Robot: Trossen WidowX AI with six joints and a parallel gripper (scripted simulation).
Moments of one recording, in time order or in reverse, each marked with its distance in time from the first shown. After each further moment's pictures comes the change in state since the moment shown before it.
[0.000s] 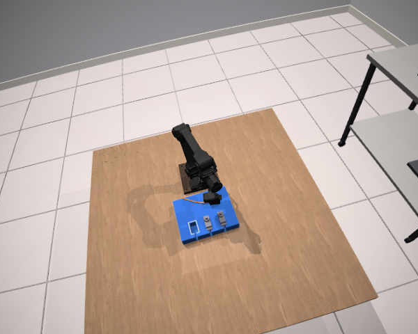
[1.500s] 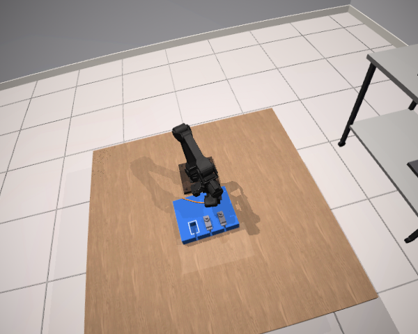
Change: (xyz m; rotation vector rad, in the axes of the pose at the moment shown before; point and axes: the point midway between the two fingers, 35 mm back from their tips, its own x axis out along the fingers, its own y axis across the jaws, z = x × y) arm 0.045 -0.001 0.001 0.004 -0.007 -0.007
